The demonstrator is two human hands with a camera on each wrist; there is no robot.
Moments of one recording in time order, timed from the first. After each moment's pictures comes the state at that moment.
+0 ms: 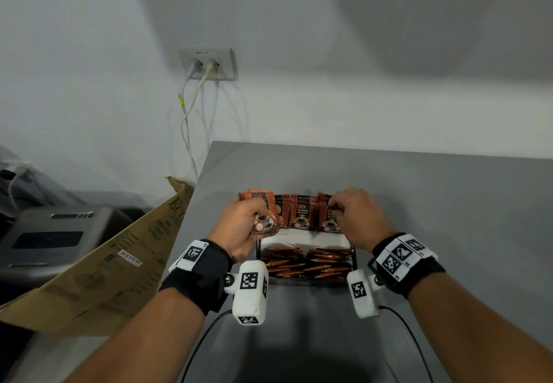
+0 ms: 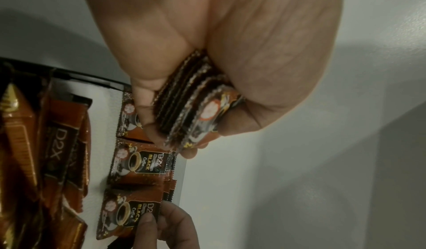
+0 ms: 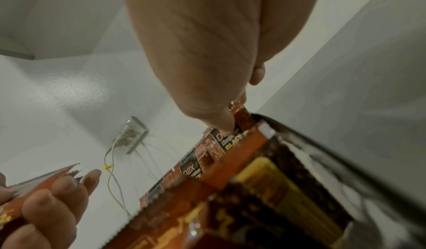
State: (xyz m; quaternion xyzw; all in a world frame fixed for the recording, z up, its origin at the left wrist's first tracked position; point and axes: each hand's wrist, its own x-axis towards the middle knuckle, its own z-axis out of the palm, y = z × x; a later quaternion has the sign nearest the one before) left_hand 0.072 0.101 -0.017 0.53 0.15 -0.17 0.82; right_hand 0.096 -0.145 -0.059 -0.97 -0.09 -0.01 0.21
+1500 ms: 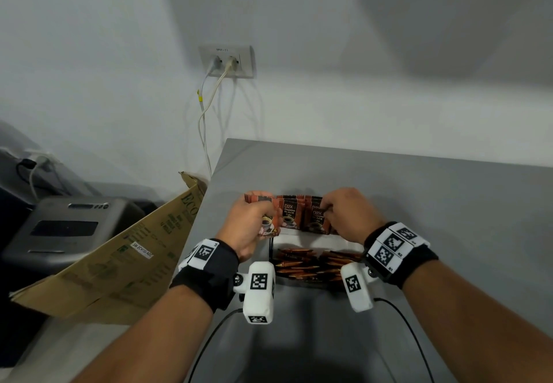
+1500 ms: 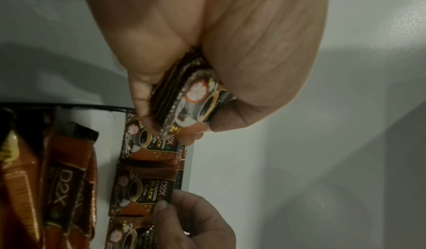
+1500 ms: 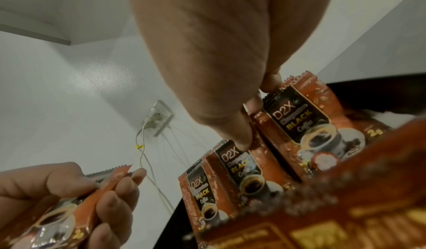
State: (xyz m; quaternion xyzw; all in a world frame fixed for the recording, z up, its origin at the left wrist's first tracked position) left_hand 0.075 0.112 -0.023 0.60 0.17 -0.13 0.77; right_hand 0.115 -0.101 -0.044 -0.97 -0.11 0.09 0.19
